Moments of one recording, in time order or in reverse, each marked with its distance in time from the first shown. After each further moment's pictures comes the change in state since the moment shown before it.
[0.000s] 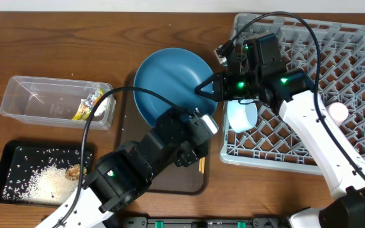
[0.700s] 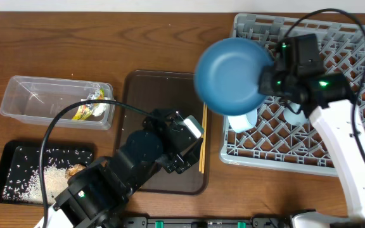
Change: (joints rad) left arm 0.000 -0.150 0.000 -0.013 -0.005 -0.065; right arm -0.161 -0.134 0.022 -0.211 0.751 -0.052
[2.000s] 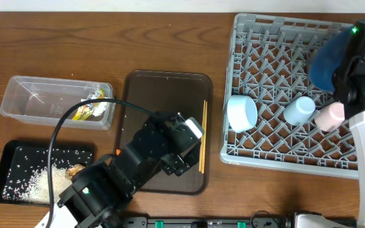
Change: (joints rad) left arm 0.000 0.025 0.000 -0.060 0.000 -0.015; right arm -0.272 -0.049 0.054 0.220 0.858 -0.168
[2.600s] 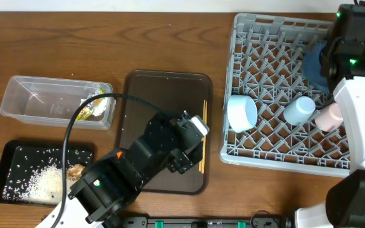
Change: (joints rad) left arm 0.000 0.060 0.000 0.000 -0.002 0.000; right arm -0.010 0.248 0.001 0.332 -0.020 -0.283
